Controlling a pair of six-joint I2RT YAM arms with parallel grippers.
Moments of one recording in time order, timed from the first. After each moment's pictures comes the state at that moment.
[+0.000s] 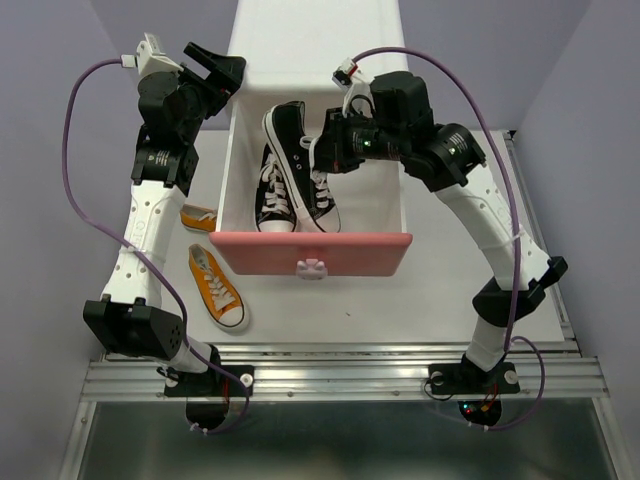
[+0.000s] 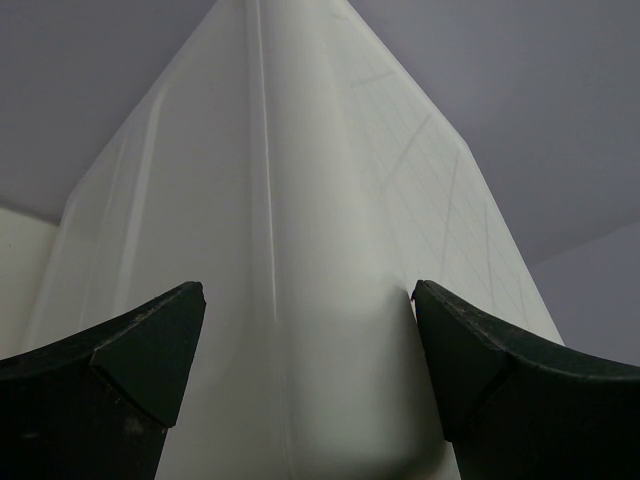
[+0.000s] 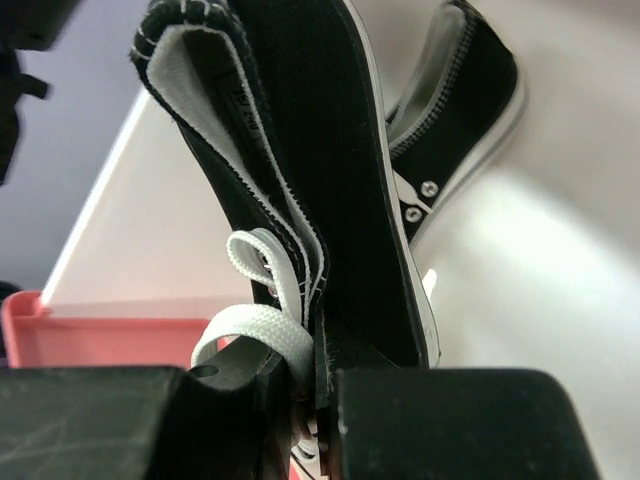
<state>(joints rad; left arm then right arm) -0.12 1.48 1.68 -0.17 0.05 -0.84 0.73 1.79 2.36 -0.89 -0.37 0.44</state>
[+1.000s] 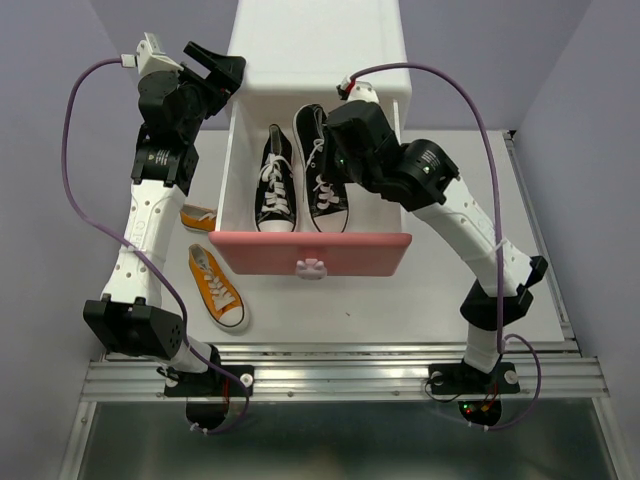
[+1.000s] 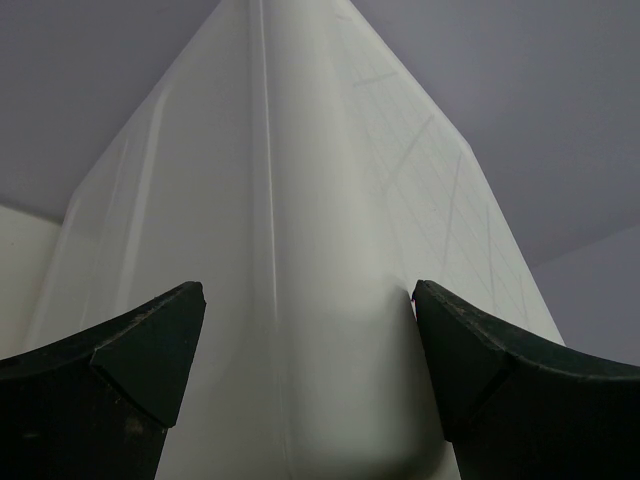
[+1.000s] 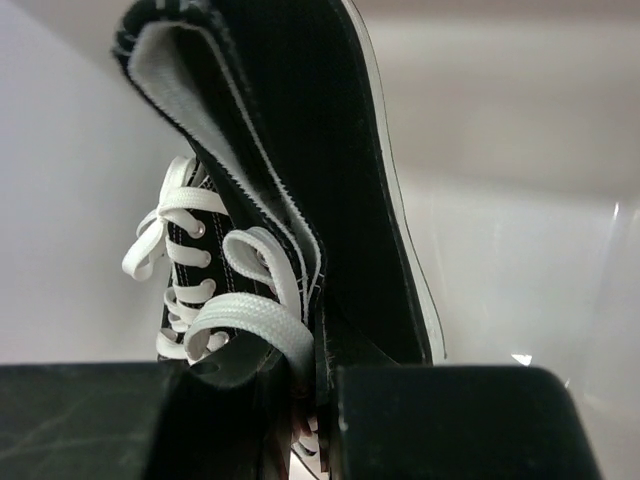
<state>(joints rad) -0.12 1.48 1.69 -0.18 0.05 -0.84 0.93 1.84 2.44 -1.10 0.46 0.60</state>
